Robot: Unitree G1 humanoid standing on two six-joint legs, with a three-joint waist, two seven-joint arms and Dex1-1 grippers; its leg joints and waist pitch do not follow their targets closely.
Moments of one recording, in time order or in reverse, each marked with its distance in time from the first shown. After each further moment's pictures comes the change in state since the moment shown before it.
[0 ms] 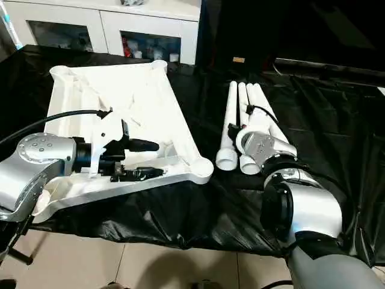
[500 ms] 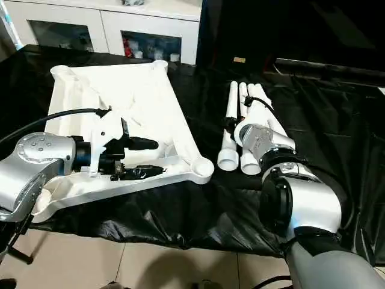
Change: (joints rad) left arm 0.000 0.002 0.004 -0.018 -0.004 0.015 0.010; right arm -0.027 0.004 -0.011 0.000 0.001 -0.002 -0.017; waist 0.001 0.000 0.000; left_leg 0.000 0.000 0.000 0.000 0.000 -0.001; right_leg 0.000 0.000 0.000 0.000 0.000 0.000
